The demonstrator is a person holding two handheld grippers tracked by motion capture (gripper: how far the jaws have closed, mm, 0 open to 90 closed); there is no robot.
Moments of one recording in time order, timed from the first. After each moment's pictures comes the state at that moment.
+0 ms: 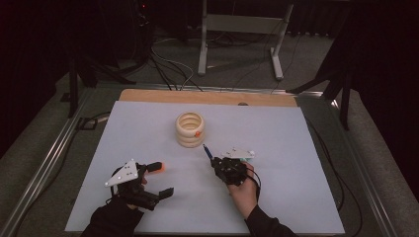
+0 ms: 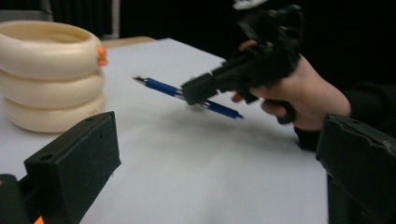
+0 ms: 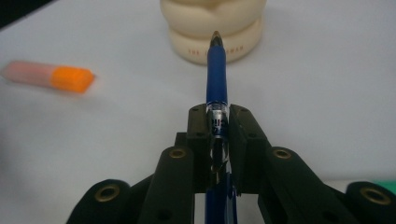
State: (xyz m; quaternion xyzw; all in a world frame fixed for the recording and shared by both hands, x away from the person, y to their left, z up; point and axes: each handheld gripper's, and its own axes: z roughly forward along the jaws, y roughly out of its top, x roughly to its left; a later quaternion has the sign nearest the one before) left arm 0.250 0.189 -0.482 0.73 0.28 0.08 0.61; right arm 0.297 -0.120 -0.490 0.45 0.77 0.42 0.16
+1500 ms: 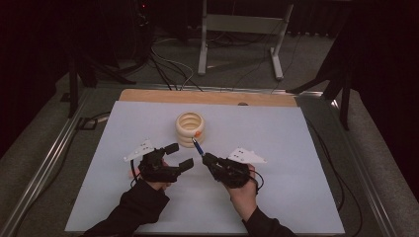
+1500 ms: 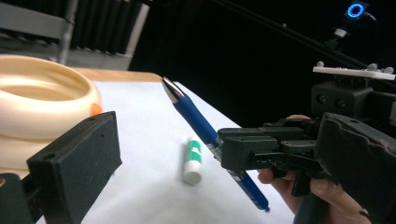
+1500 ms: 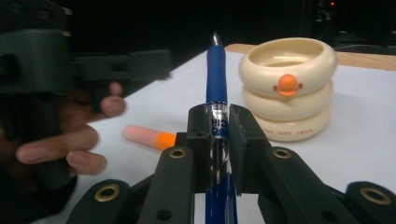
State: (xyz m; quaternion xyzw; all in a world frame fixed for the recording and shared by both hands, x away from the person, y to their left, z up) left arm 0.290 0.134 -0.458 0.66 0.36 0.02 0.66; right arm 0.276 -0.122 -0.459 0.36 0.72 0.58 0.11
